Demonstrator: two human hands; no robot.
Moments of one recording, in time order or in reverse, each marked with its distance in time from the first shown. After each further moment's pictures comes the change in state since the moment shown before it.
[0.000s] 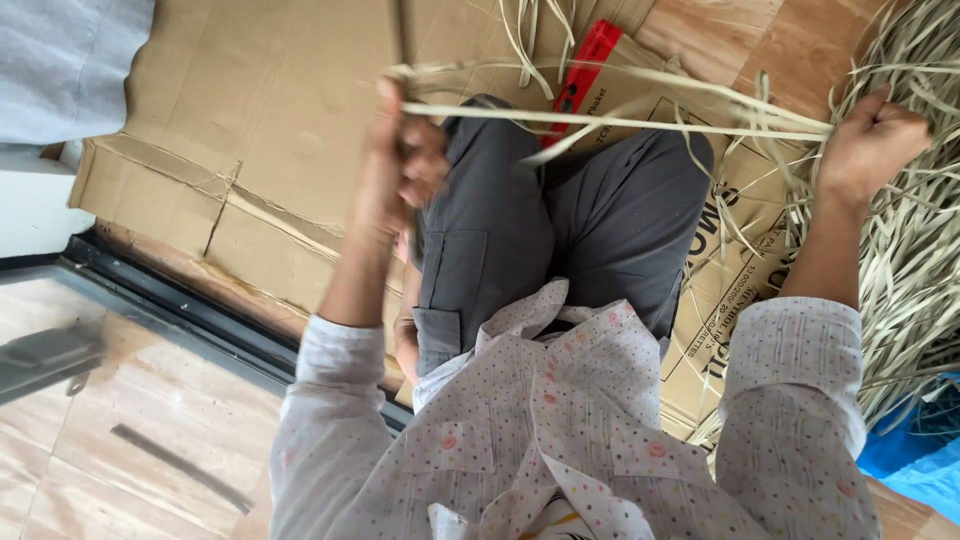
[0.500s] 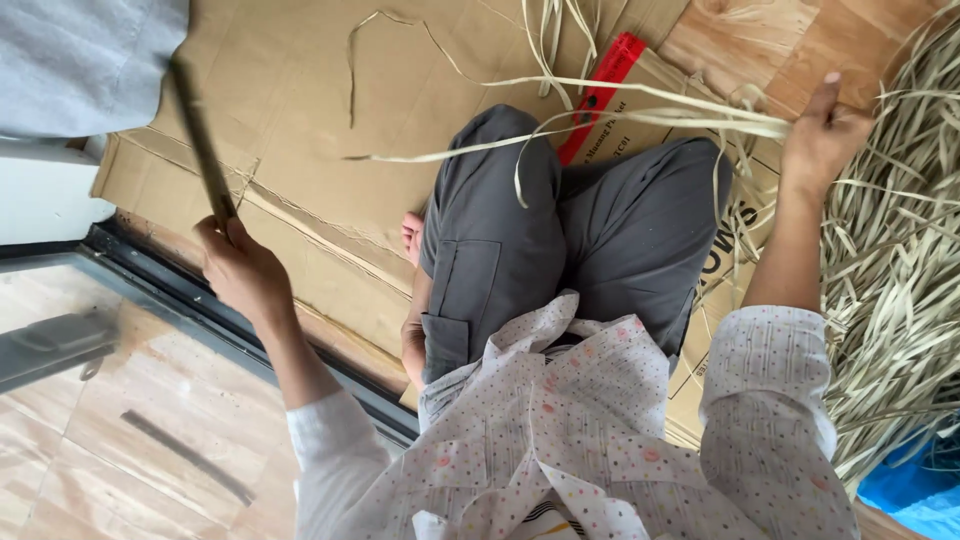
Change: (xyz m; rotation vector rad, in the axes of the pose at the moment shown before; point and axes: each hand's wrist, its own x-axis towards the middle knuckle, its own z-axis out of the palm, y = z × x) left_hand -0.097 0.008 -0.166 1.571 1.188 0.637; right_hand 0.001 -0.084 0.048 0.549 -0.077 0.034
